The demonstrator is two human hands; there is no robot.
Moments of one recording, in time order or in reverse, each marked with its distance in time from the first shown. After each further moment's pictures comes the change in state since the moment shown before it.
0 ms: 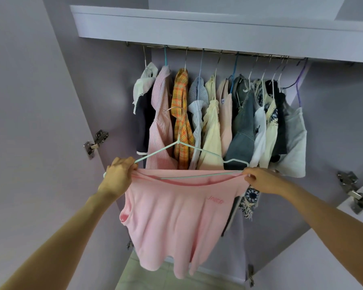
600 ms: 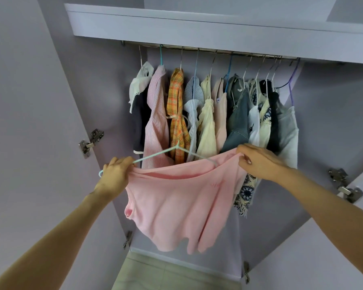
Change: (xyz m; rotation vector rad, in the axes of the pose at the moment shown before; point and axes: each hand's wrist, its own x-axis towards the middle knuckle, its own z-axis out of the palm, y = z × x) left_hand 0.000 -0.004 0.008 0.082 0.009 0.041; right_hand -0.017 -0.026 -0.052 -0.012 0.252 -0.195
